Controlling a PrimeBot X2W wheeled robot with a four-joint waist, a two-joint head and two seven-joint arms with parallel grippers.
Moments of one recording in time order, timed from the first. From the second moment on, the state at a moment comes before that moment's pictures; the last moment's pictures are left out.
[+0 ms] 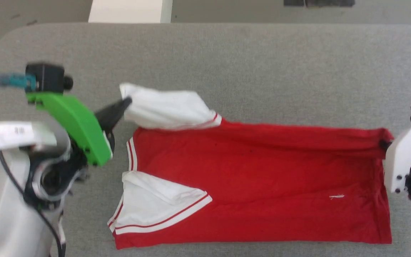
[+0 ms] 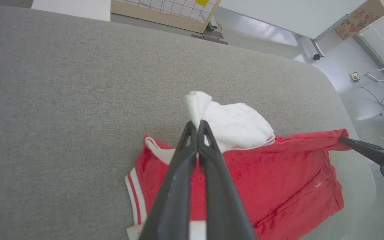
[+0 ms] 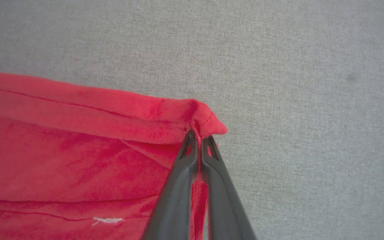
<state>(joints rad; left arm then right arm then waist) -0.45 0.45 -0.23 -0.14 -0.95 0.07 0.68 -0.28 -0.26 -0.14 -0.03 0.23 0.13 0.92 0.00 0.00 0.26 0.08</state>
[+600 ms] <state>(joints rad) 0.03 0.39 -0.15 -0.20 -1.03 0.17 0.56 -0.11 -0.22 -0.15 0.02 0.25 0.13 0.87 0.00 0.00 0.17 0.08</state>
